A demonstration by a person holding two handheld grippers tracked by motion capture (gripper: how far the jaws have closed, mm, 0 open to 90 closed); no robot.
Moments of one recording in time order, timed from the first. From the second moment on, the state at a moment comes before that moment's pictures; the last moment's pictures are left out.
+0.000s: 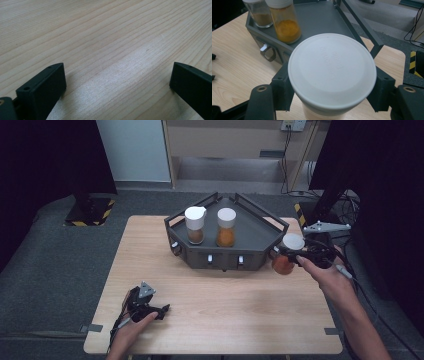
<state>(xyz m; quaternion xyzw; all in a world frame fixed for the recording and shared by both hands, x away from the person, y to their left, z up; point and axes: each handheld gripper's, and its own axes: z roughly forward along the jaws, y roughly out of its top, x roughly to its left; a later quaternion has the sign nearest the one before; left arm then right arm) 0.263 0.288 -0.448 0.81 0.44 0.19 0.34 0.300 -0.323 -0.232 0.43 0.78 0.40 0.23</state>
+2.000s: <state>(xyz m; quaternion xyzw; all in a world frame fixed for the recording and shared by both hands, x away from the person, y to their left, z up) 0.263 0.288 -0.448 0.81 0.44 0.19 0.34 0.366 -0.281 -0.207 0.43 0.77 0.41 0.24</state>
